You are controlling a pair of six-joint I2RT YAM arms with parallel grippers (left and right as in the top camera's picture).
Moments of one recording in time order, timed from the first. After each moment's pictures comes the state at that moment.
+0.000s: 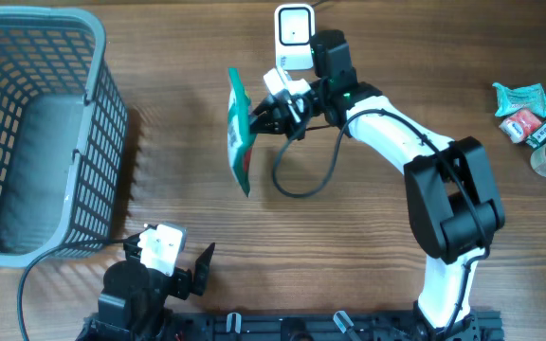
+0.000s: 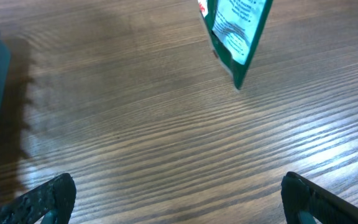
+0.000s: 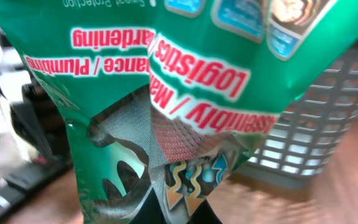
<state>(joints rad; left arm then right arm) -0.29 0.02 0.36 -0.95 0.05 -0.01 0.41 2.06 1.41 0.01 -1.56 -0.71</state>
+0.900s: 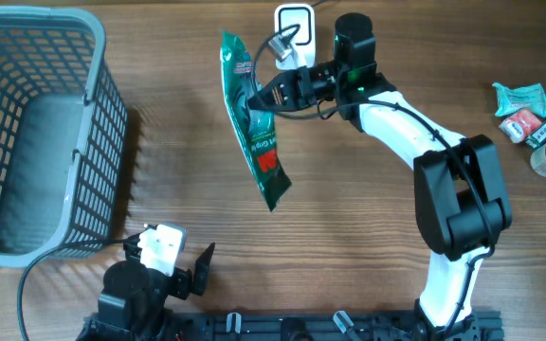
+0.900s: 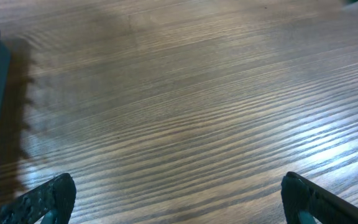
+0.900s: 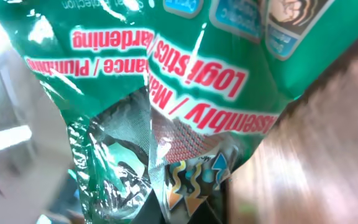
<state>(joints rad) -0.29 0.02 0.36 -0.95 0.05 -0.01 0.35 2.06 1.41 0.43 -1.55 0.94</state>
